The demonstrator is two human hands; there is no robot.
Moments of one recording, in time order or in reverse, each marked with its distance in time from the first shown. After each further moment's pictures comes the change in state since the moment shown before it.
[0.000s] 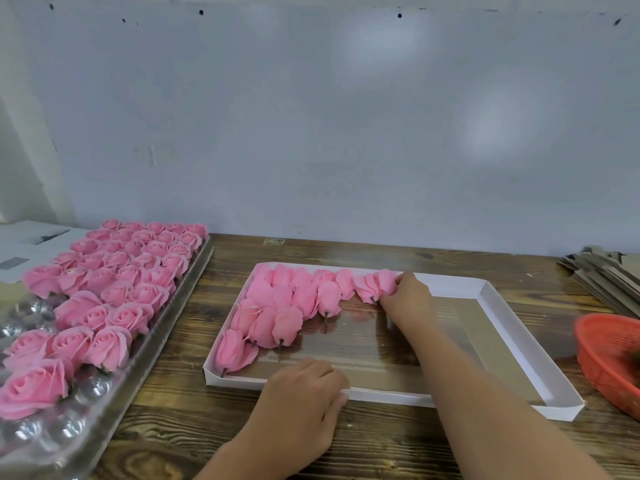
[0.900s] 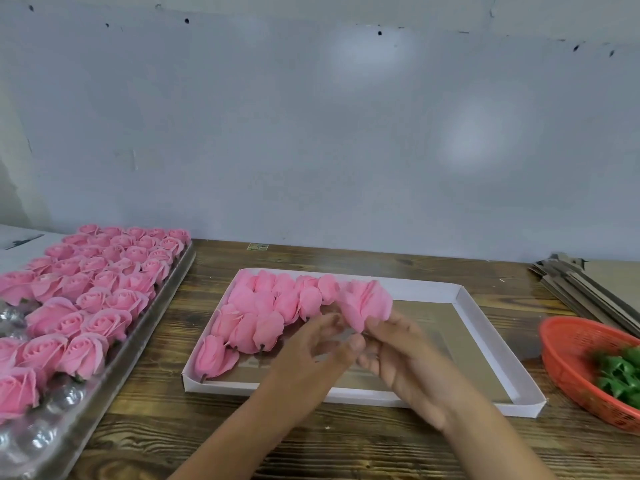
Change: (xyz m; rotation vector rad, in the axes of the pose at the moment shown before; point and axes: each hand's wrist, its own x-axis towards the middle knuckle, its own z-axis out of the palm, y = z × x) left_hand 0.046 0.029 -0.023 -1.014 -0.033 -0.500; right_hand -0.124 -0.008 -0.072 1.323 -0.742 -0.034
